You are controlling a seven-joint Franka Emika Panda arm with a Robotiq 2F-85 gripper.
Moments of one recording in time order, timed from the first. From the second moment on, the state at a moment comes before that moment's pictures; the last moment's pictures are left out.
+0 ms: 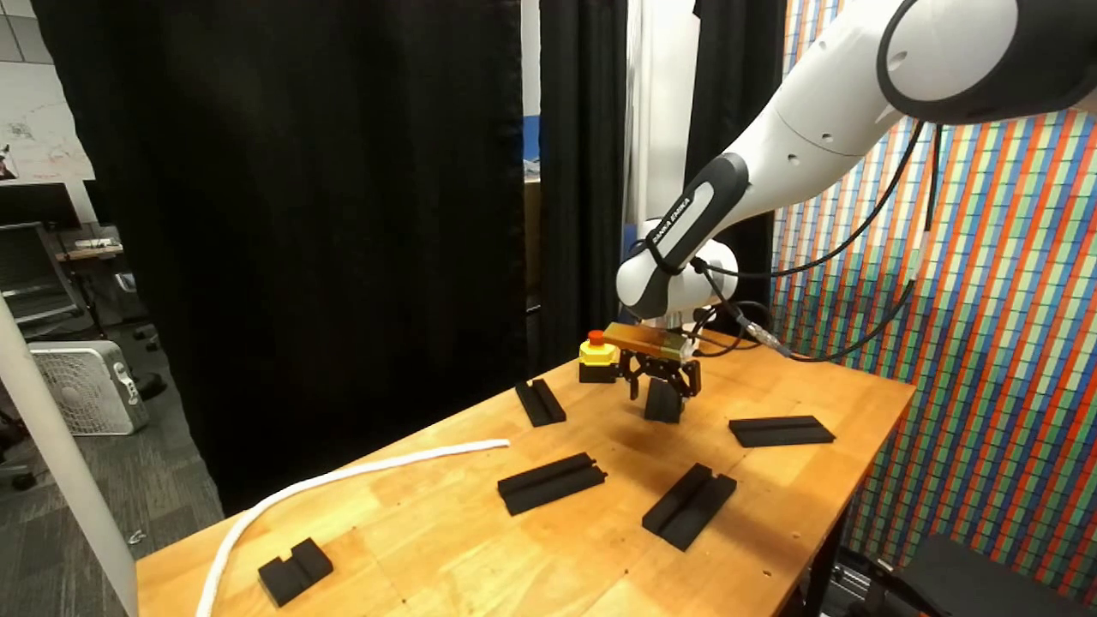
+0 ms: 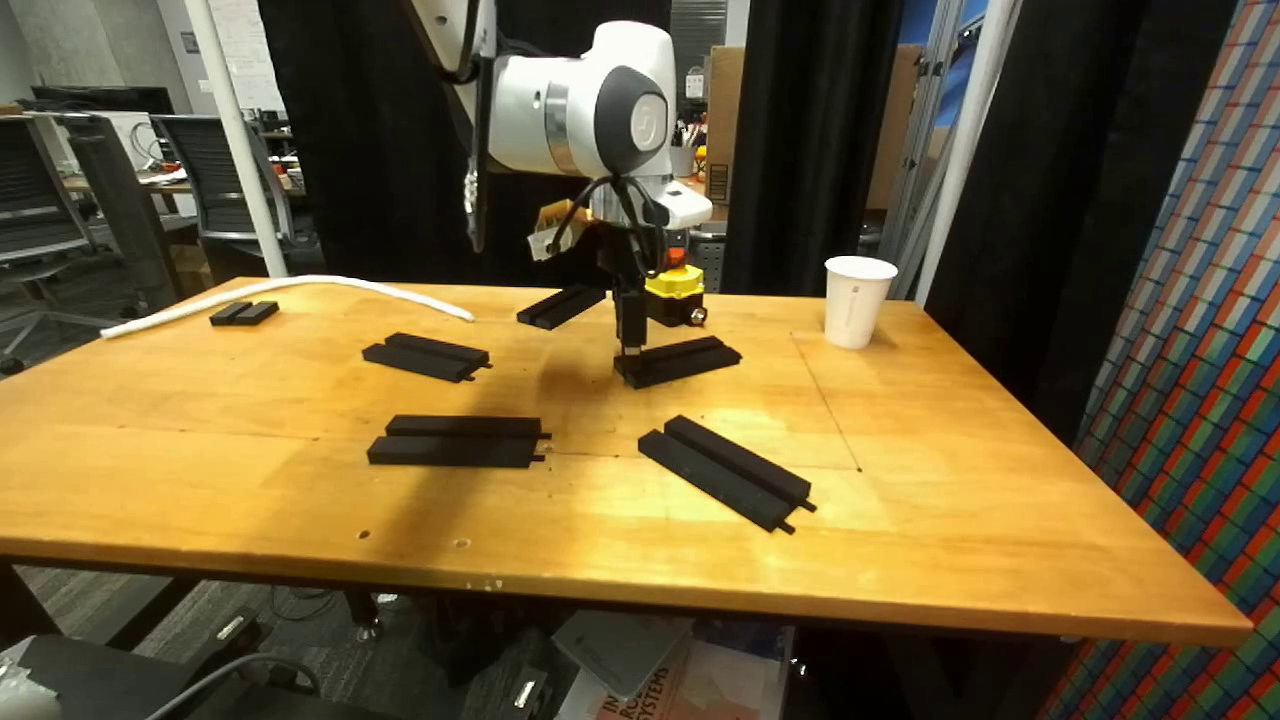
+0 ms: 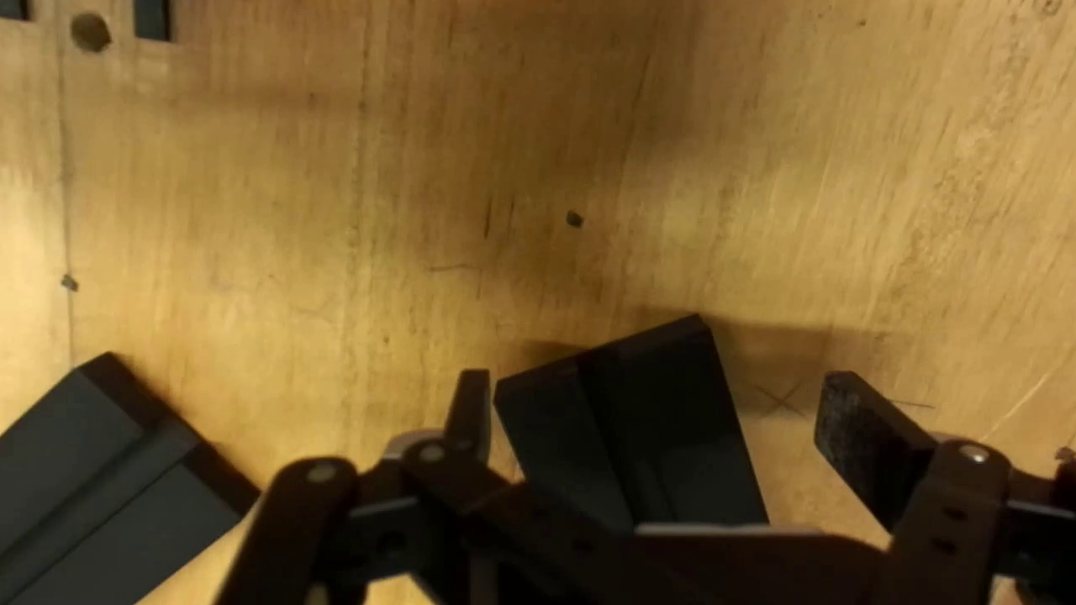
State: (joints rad) arm 0.03 0.44 -0.15 -2.02 0.09 2.44 1.04
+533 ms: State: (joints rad) arm 0.01 0.47 -0.16 -1.97 0.04 2.42 0.91
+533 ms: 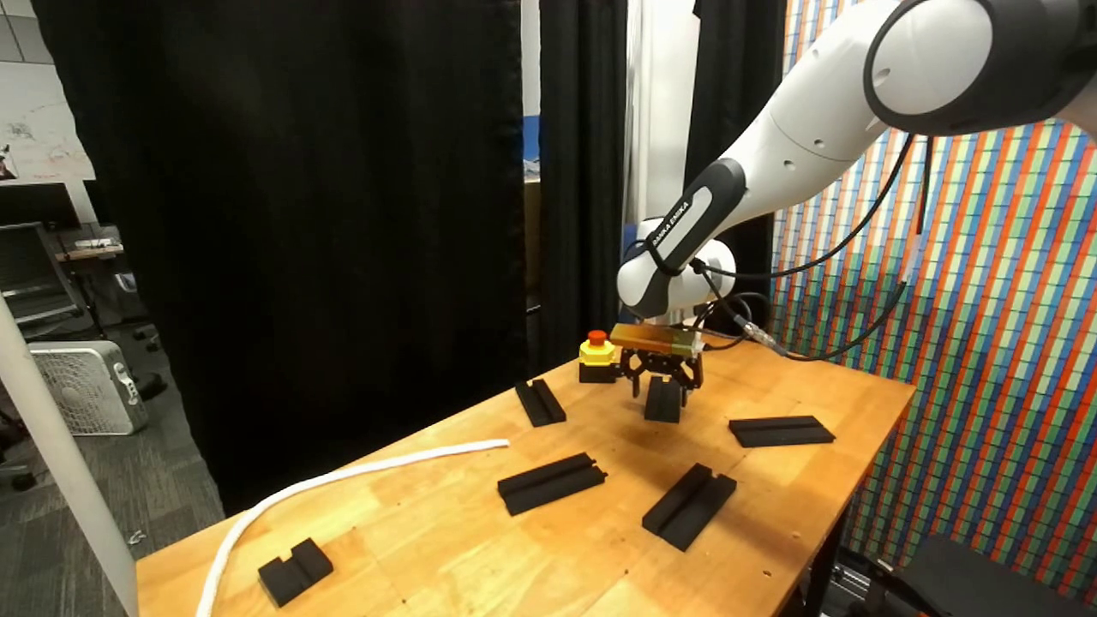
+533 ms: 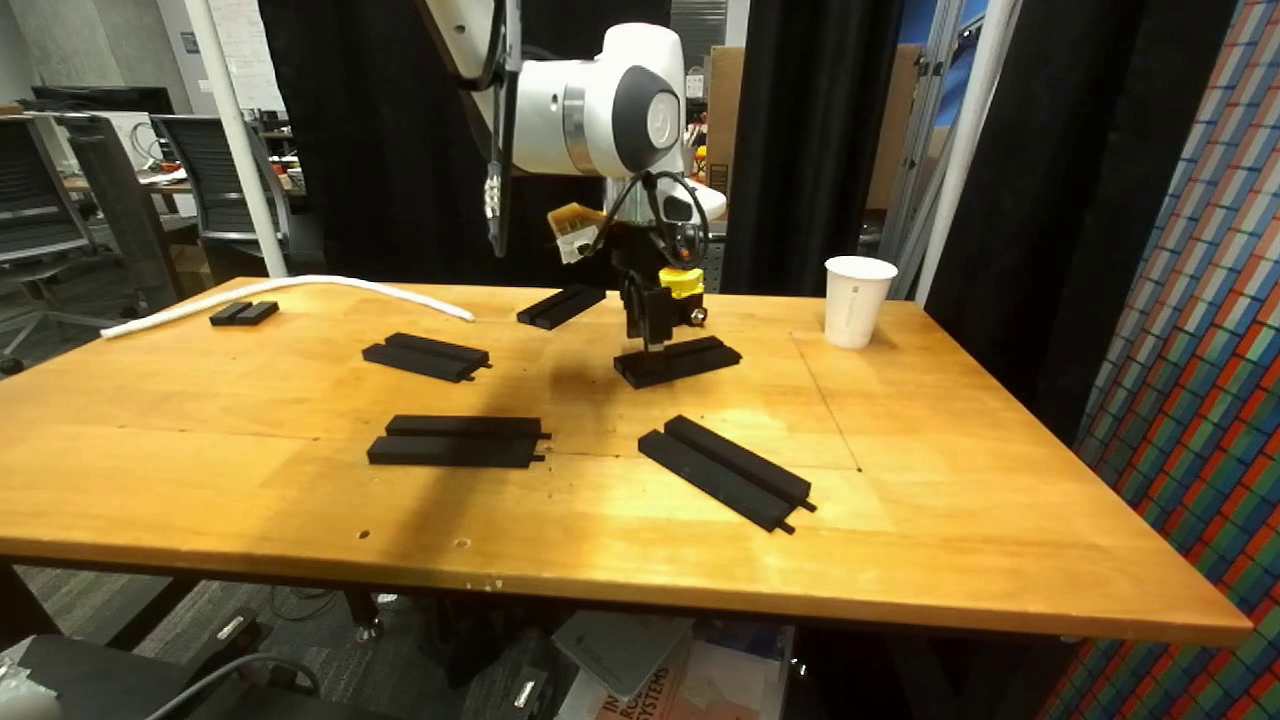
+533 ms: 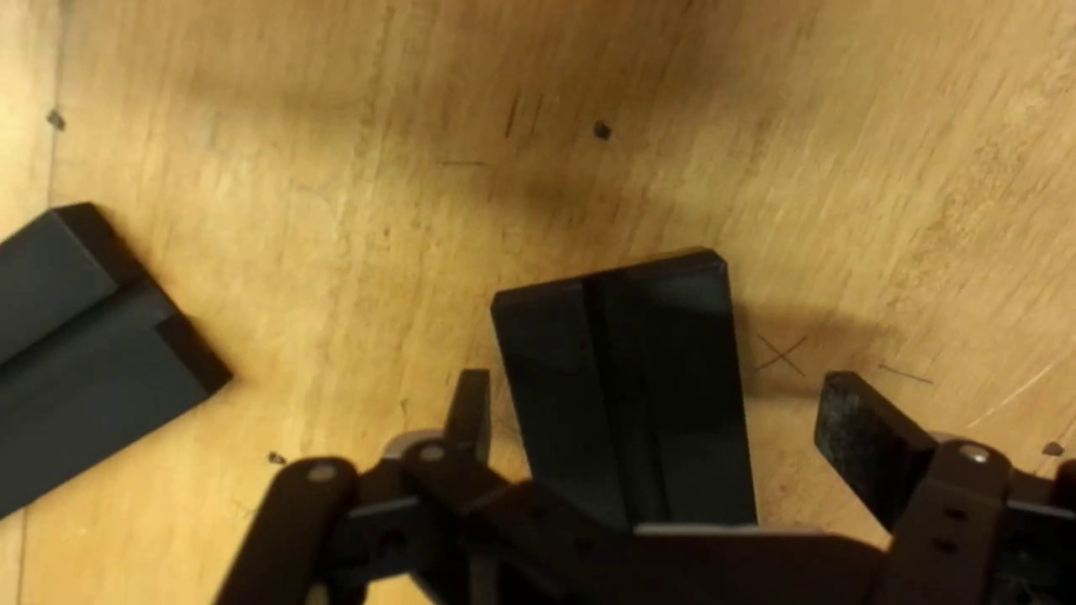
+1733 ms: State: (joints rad) arm -0.04 0.54 -0.13 -1.91 0.15 2.42 0.51
